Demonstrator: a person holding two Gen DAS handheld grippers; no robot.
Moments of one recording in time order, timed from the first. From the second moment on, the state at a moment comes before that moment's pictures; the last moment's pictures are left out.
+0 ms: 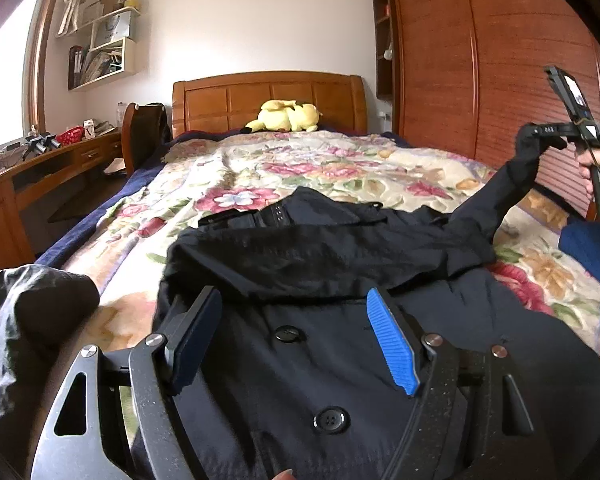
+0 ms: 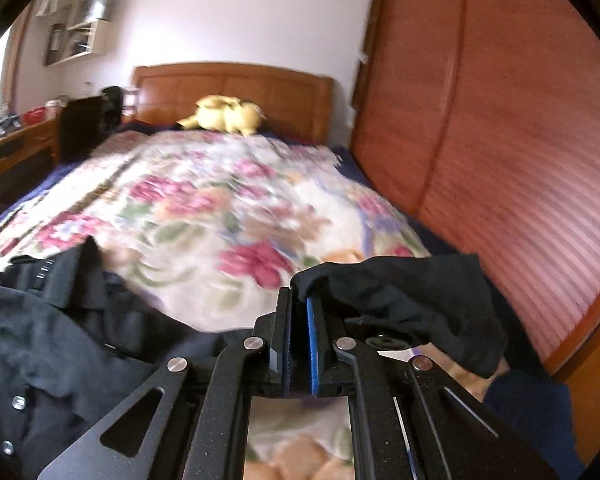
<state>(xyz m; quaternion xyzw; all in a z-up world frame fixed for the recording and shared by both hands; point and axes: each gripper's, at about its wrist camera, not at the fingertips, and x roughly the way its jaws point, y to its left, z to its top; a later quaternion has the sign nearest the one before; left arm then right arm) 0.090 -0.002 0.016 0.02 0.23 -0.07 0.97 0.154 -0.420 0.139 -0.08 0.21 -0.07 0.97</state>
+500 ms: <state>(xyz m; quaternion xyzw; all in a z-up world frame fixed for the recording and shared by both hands) 0.061 0.061 0.041 -0.01 0.20 -0.04 0.98 0.067 -0.274 0.135 -0.10 0.23 0.12 0.96</state>
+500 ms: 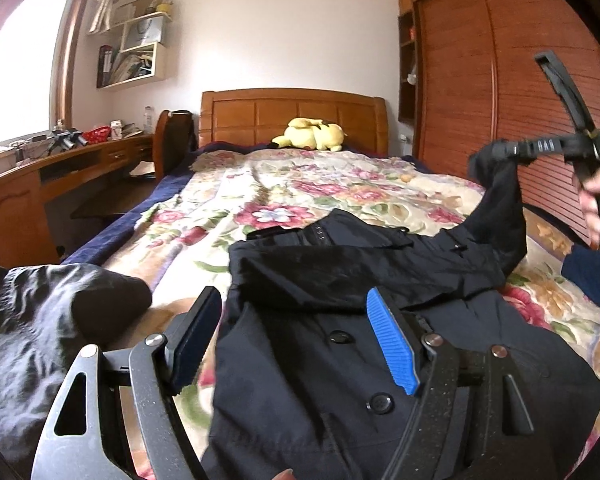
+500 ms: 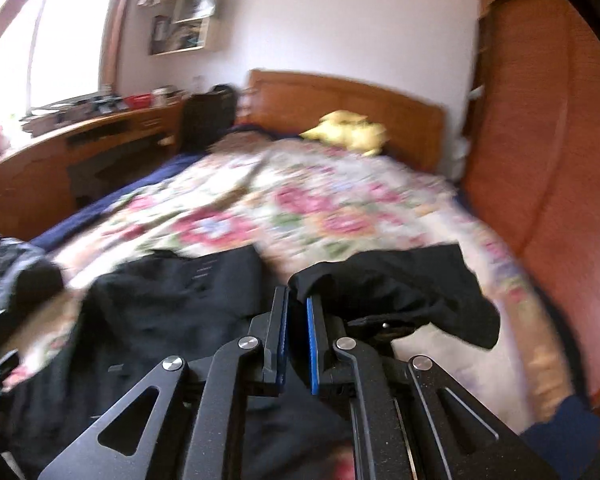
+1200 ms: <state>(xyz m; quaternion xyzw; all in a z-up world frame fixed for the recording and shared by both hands) 0.064 0.056 0.033 0.00 0.21 -0.04 0.98 0.107 -0.226 0.077 -0.15 0.32 0.14 0.92</state>
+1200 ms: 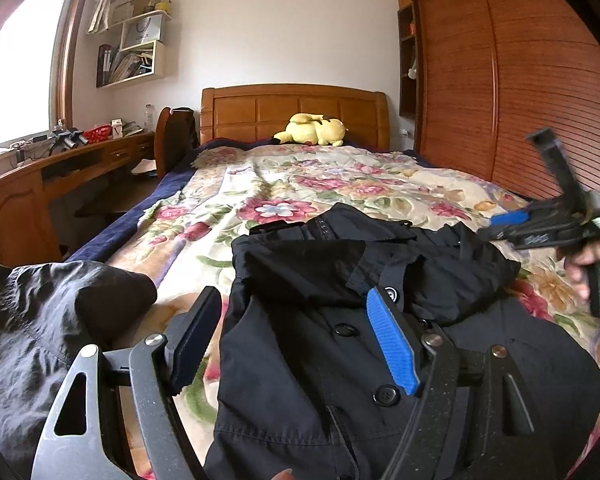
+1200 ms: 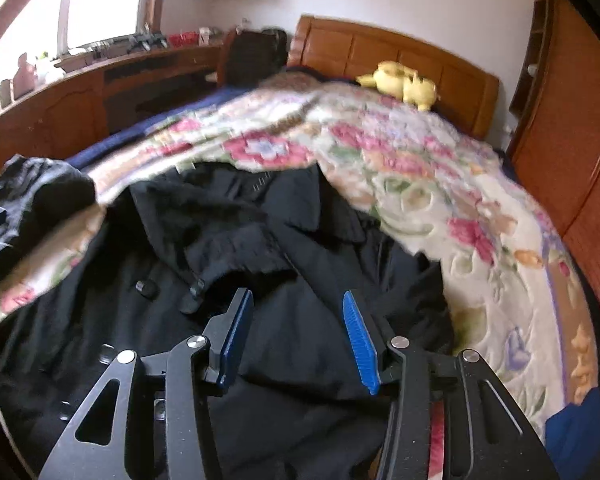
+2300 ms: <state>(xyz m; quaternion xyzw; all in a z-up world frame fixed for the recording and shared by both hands) 0.078 0.058 0.013 0.01 0.24 -0.03 0.97 0.196 -0.158 0.023 -0.19 0.38 0.15 0.89</state>
